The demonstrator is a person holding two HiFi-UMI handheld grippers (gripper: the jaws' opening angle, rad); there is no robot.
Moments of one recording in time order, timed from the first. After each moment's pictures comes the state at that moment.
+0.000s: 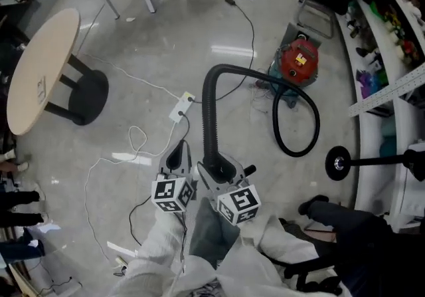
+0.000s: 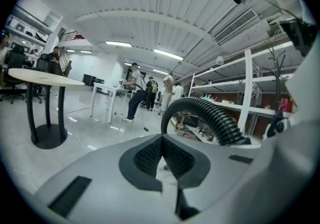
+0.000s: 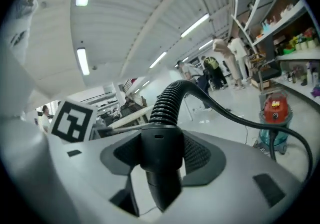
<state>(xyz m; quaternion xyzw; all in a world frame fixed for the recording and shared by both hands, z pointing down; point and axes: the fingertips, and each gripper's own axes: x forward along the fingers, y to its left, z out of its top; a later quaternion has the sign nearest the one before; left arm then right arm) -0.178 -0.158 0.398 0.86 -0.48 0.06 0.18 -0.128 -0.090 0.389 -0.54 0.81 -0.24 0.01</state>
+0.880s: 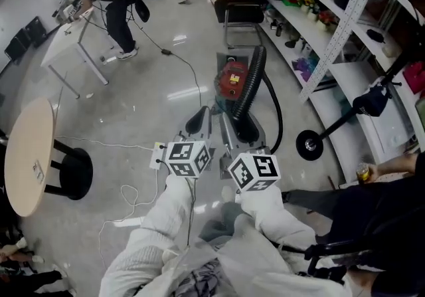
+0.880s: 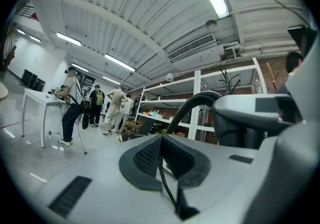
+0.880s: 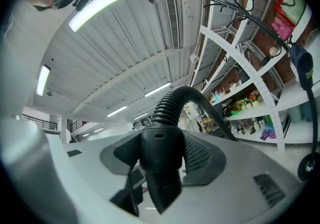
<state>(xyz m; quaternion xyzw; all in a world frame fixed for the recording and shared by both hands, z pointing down) 0.066 -0.119 0.150 0.97 -0.21 -0.02 0.10 0.098 -0.038 0.101 -0.78 0.58 -0.05 0.21</state>
